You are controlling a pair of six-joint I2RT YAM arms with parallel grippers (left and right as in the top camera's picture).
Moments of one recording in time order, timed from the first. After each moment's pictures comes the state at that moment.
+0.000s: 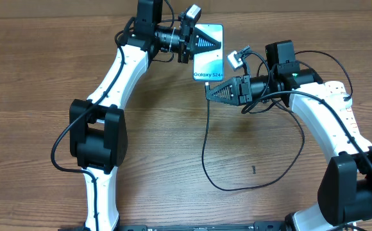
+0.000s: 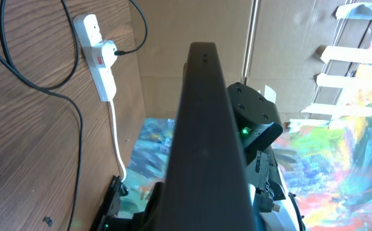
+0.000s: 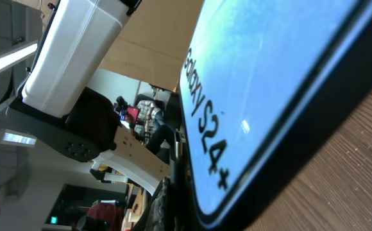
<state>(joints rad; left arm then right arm) -0.27 2.23 1.91 -0.26 1.44 -0.98 0.17 1.72 1.28 -0.65 -1.42 0.11</state>
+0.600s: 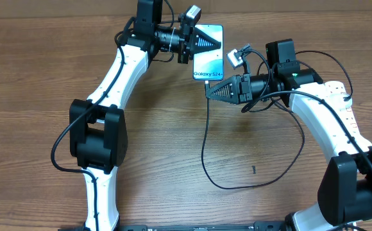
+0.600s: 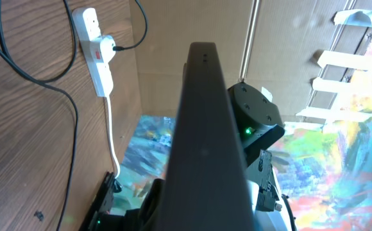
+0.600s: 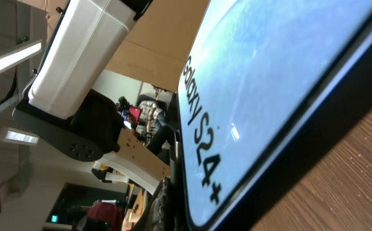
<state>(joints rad) -0.27 2.23 1.91 -0.26 1.45 -1.02 0.17 1.72 1.28 -0.60 -1.43 0.14</state>
